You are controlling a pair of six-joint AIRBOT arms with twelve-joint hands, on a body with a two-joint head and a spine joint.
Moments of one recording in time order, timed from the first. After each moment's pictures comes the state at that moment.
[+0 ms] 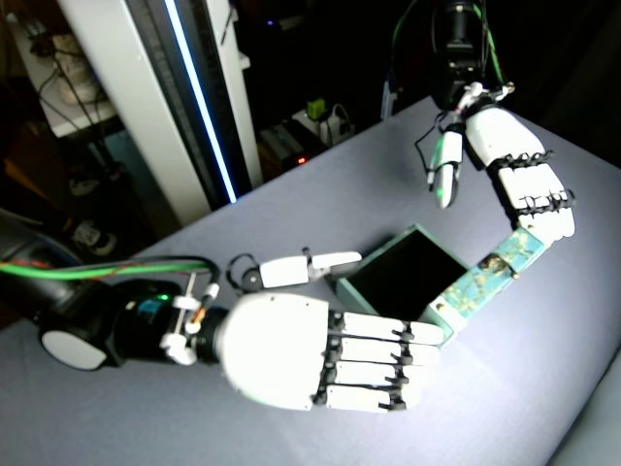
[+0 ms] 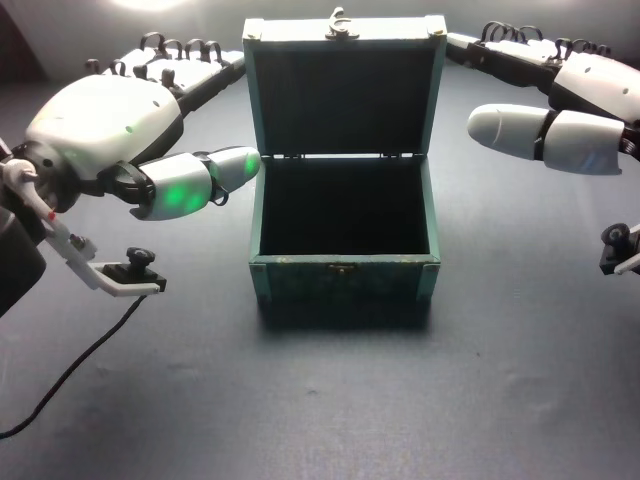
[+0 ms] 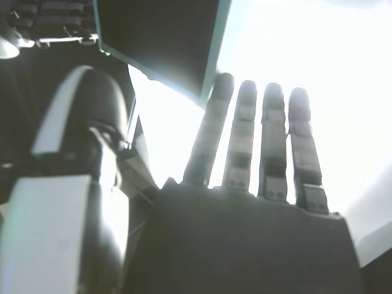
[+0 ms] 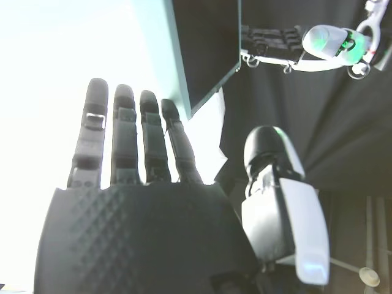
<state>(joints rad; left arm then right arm) 0.63 -1.08 1.21 -0.20 -0.82 0.93 -0.67 -1.24 1.56 -0.17 0.93 -0.16</state>
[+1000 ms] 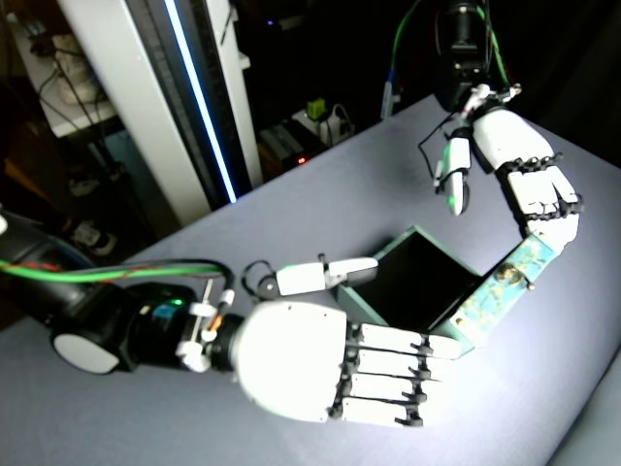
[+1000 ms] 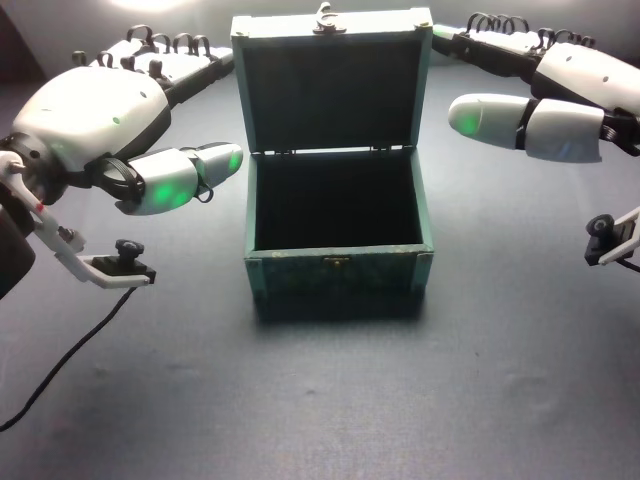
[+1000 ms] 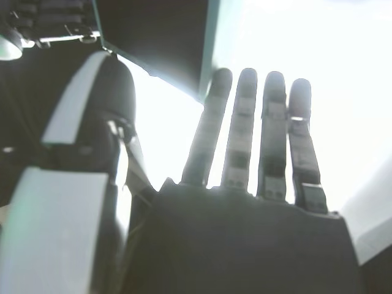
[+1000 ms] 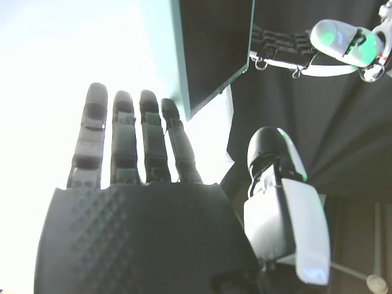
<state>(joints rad) 0.63 -1.06 1.21 -0.24 -0.83 0.95 -0.63 -1.26 1.56 -0.17 0.89 -0.16</state>
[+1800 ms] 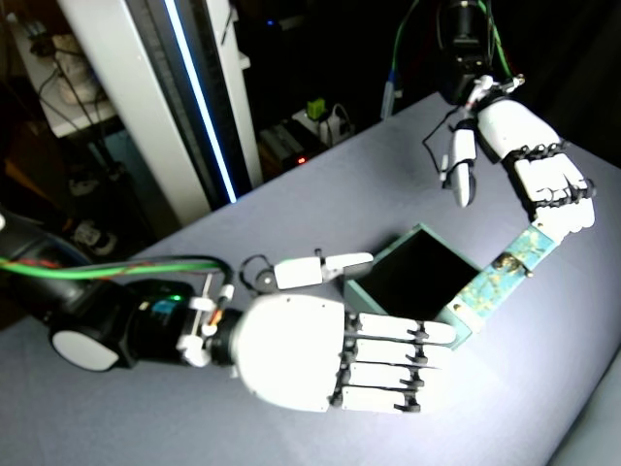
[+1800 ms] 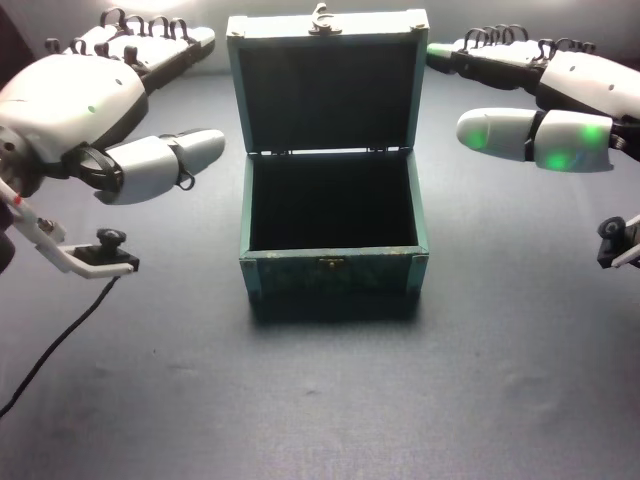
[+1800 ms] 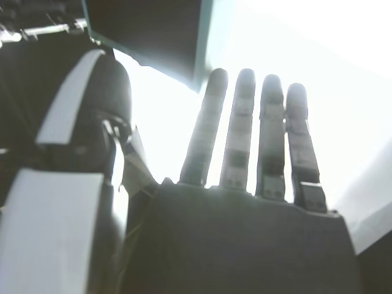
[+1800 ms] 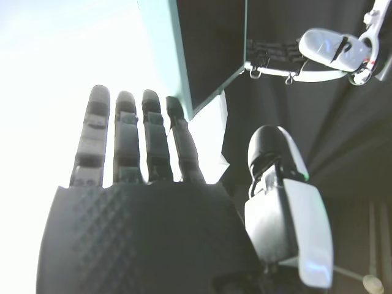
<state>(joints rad) 0.64 -1.03 1.20 -0.28 -0.87 0.98 -0.64 -1.24 1.56 -0.19 0.88 -0.16</state>
